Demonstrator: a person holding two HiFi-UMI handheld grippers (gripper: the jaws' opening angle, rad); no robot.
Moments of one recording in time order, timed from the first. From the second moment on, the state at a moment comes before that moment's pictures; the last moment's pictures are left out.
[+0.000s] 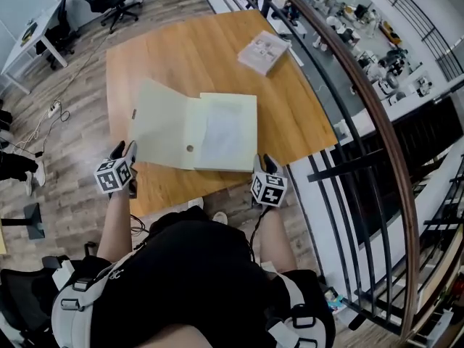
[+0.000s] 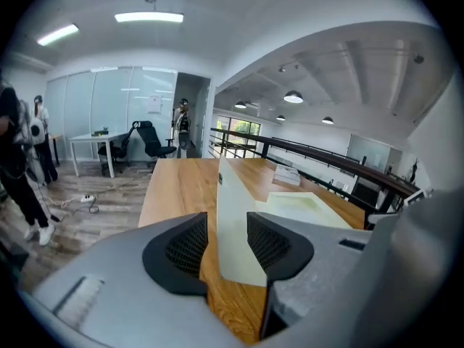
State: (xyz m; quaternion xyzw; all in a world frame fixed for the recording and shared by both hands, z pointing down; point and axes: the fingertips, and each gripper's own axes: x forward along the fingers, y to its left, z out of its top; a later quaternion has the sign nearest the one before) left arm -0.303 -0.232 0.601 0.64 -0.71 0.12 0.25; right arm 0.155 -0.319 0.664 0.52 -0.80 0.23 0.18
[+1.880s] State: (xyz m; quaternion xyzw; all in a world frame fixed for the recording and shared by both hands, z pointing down) left arm -0.008 -0.287 0.622 0.89 -0.28 0.10 0.35; right arm 0.077 -0.294 0.739 0.41 -0.80 0.41 0.18
